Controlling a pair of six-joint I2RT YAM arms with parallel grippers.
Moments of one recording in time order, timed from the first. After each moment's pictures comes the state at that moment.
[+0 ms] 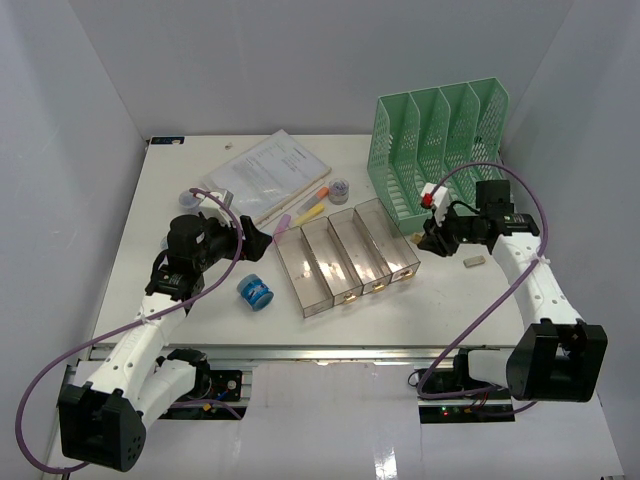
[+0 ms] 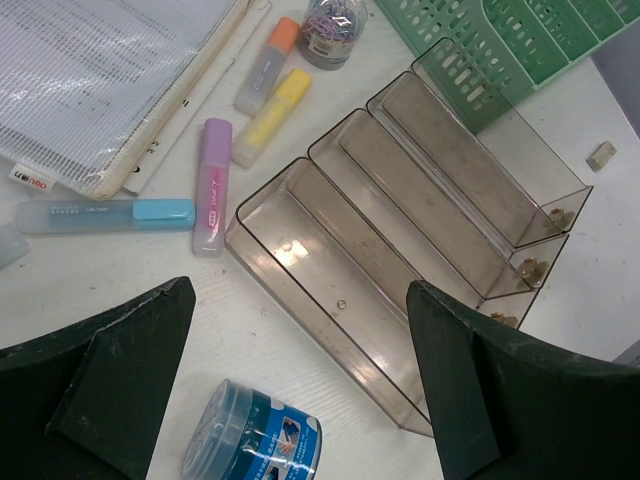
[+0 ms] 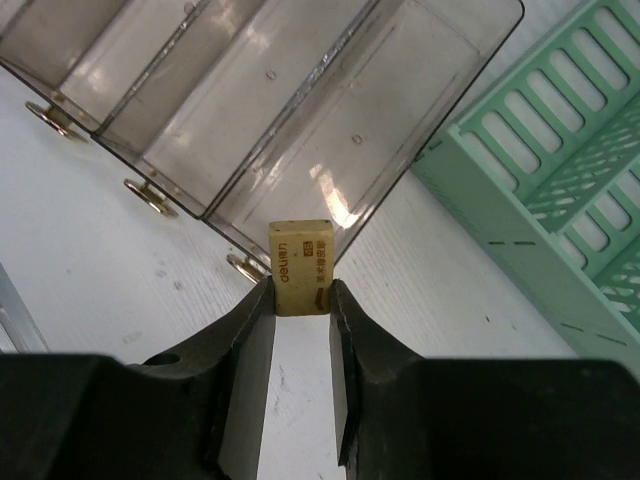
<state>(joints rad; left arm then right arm) -0.23 0.91 0.63 -0.06 0.34 -0.25 0.01 1.24 1.01 -0.77 -0.75 -0.90</state>
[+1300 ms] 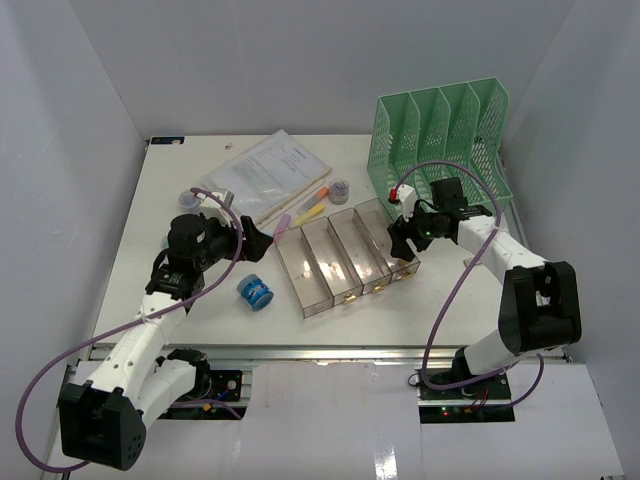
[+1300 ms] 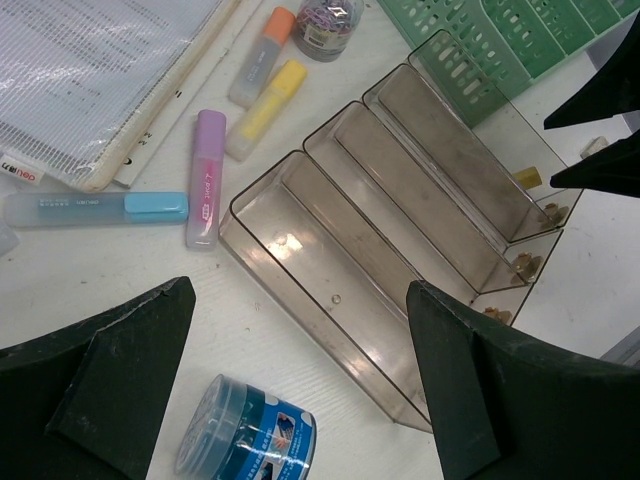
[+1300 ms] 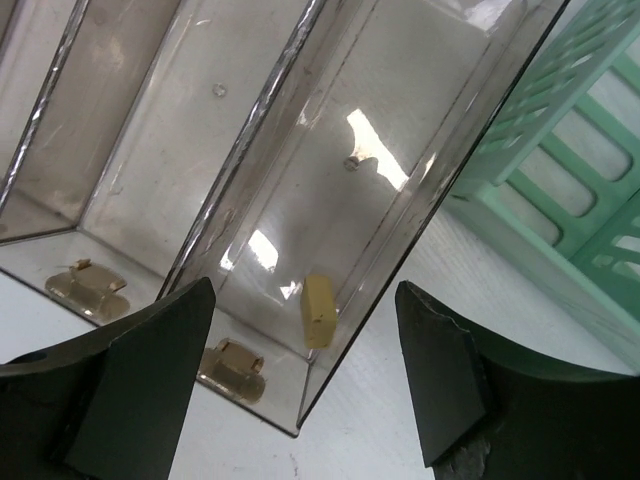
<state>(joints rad) -0.23 0.92 0.63 -0.06 0.35 -0.25 0.22 1.52 1.00 -0.47 -0.52 -0.58</state>
